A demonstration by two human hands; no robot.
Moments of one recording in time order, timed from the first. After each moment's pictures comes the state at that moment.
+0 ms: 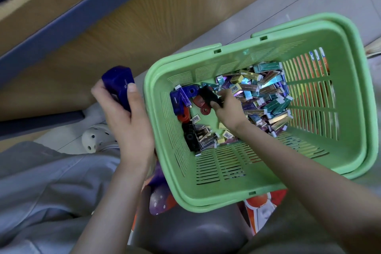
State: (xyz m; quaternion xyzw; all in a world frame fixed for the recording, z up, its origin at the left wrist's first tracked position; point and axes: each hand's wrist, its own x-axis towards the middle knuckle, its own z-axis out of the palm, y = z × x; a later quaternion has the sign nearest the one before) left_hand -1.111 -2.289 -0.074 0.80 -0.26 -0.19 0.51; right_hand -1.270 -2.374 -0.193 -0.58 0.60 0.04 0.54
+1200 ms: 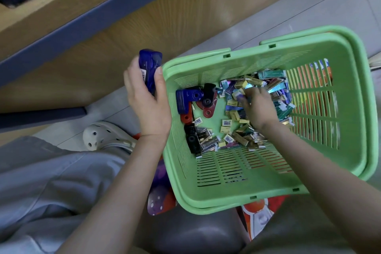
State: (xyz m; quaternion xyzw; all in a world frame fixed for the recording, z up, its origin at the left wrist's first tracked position) left_hand -1.108 -2.316 -0.103 0.85 -0.29 -0.10 0.43; right_hand -1.314 -2.407 -0.191 -0.73 0.59 0.11 0.34
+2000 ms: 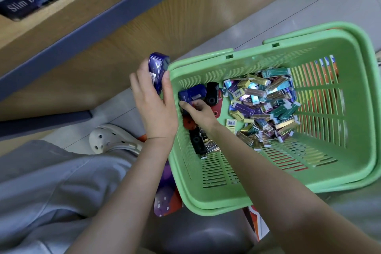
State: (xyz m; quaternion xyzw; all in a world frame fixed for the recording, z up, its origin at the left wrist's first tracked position) left_hand -1.110 -2.318 -0.100 0.86 -0.33 -0.07 0.39; right_hand -1.200 -2.338 -0.213 -0.37 0.60 0.00 0.71
